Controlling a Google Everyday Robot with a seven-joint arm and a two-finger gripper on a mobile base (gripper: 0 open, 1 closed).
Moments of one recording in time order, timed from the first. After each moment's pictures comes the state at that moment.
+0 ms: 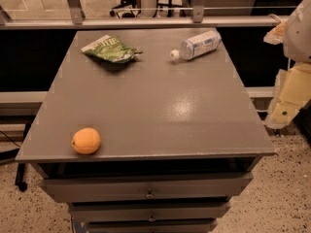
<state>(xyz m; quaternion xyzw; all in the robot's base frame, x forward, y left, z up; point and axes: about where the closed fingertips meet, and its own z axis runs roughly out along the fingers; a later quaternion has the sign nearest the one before) 0.438 -0.217 0.976 -0.60 0.78 -0.03 0.16</state>
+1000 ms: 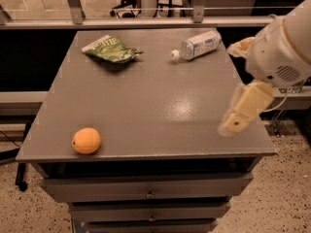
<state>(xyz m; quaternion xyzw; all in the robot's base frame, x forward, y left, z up) 0.445 -0.144 0.950 -0.60 0.75 0.06 0.26</state>
